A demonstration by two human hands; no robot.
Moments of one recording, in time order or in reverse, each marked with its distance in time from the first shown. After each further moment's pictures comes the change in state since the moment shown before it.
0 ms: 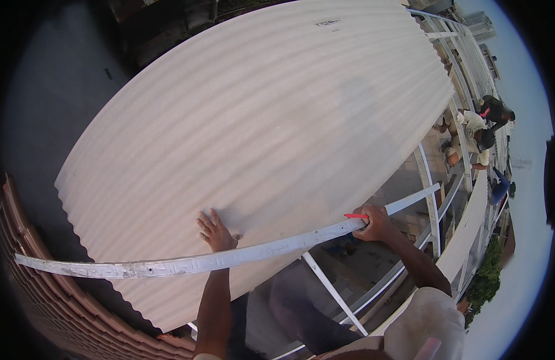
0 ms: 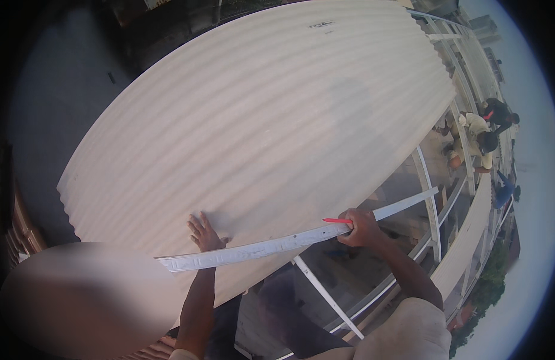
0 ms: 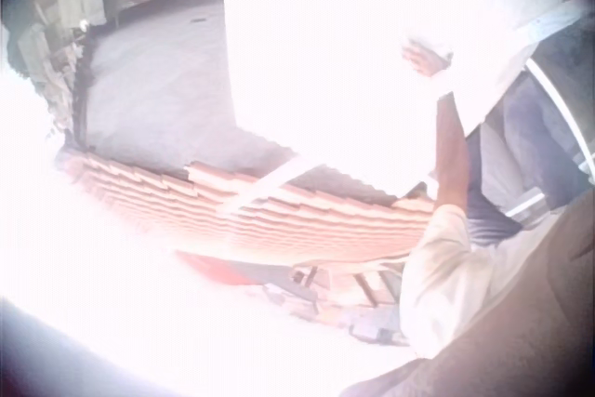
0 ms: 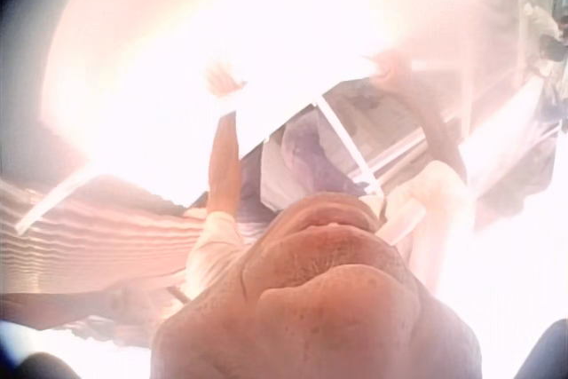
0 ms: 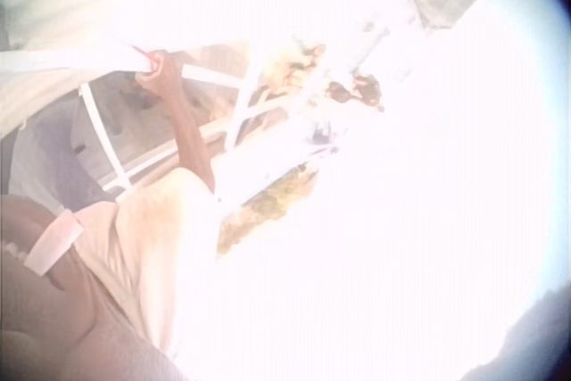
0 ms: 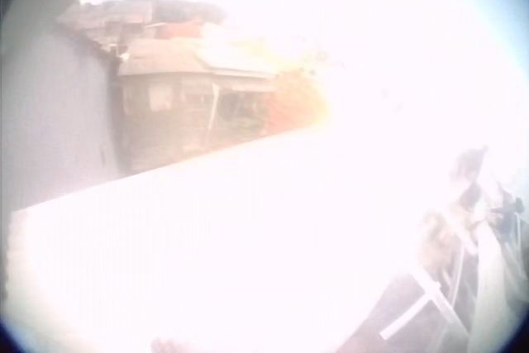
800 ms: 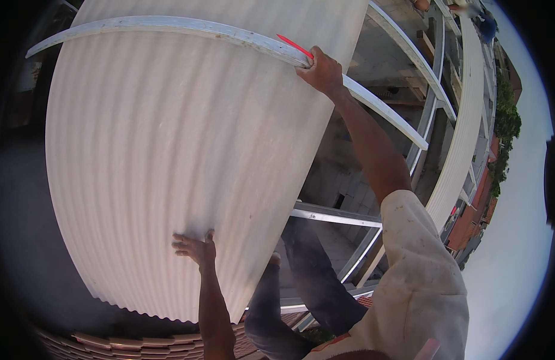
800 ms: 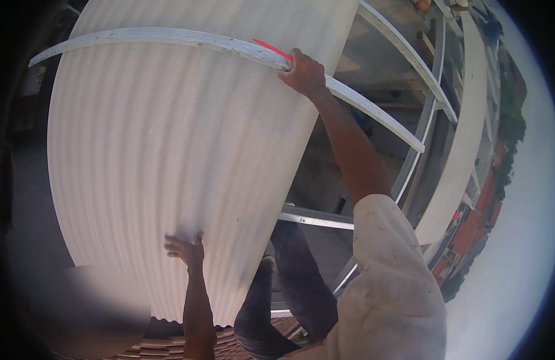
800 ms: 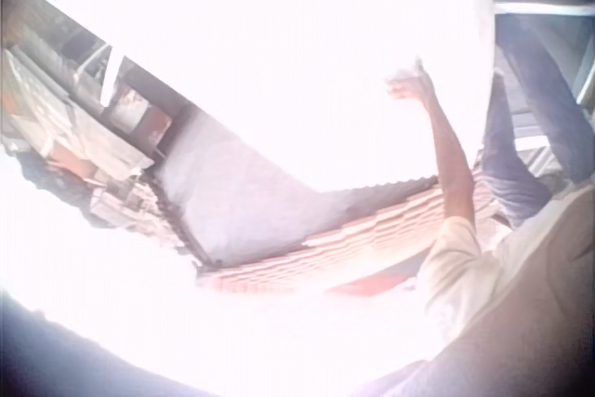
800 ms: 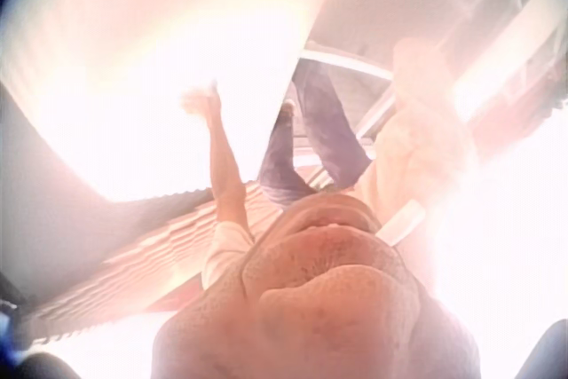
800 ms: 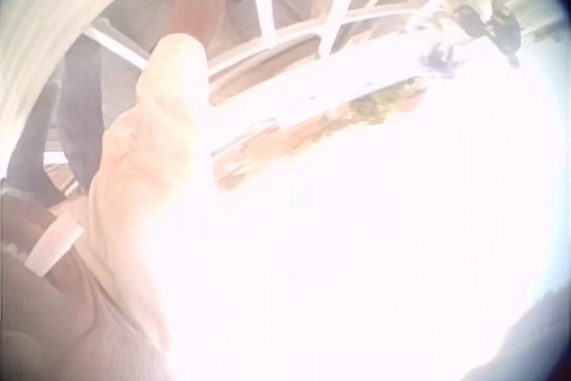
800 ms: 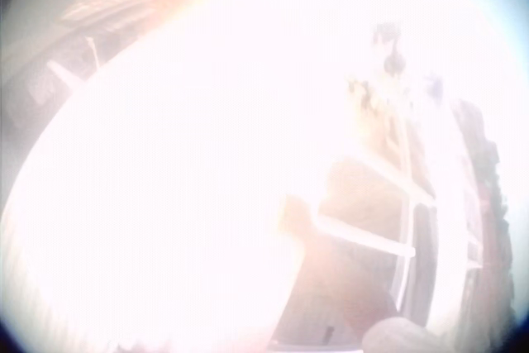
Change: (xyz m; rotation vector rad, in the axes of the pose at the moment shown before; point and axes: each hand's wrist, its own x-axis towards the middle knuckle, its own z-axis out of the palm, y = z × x) left_hand 0.030 0.040 0.015 0.227 -0.095 -0.132; right_hand 0.115 0.261 0.062 -0.085 0.516 0.732
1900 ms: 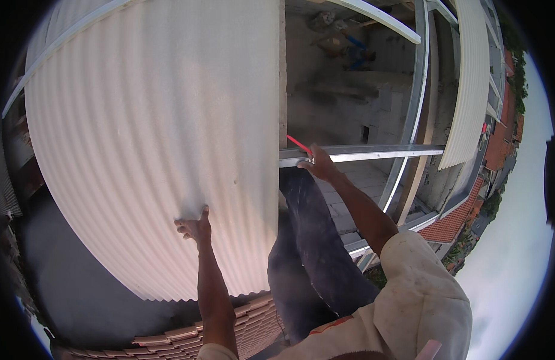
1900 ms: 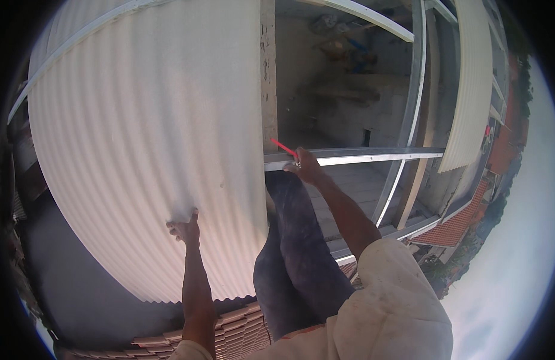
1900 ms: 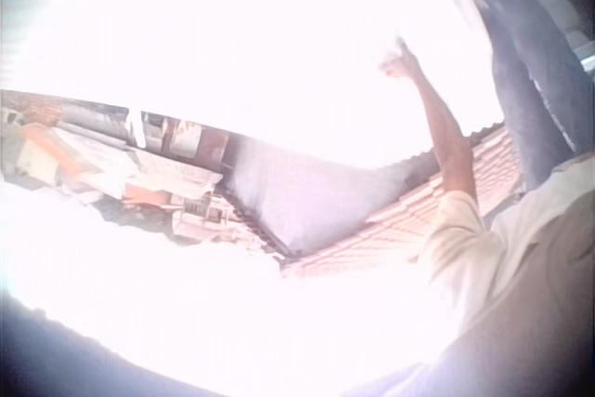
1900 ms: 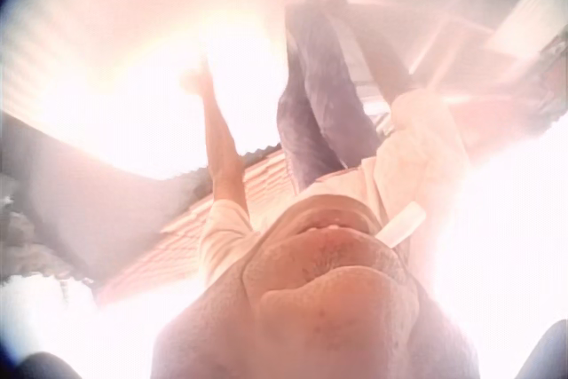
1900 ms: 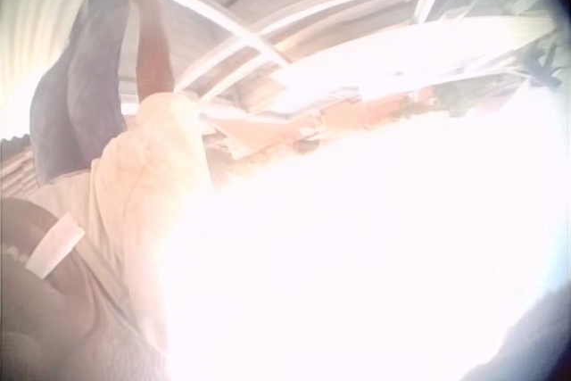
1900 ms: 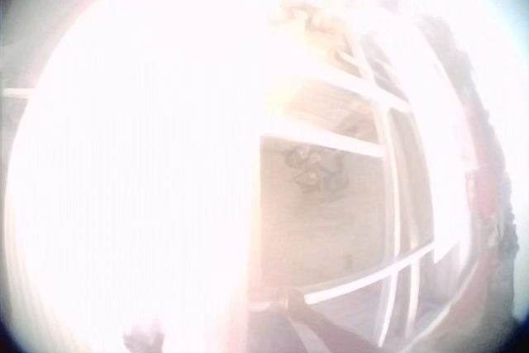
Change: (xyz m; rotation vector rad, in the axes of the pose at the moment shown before) left_hand 0.002 0.007 0.009 0.215 -0.070 0.081; right_hand -0.492 0.030 0.069 0.635 -0.488 0.614
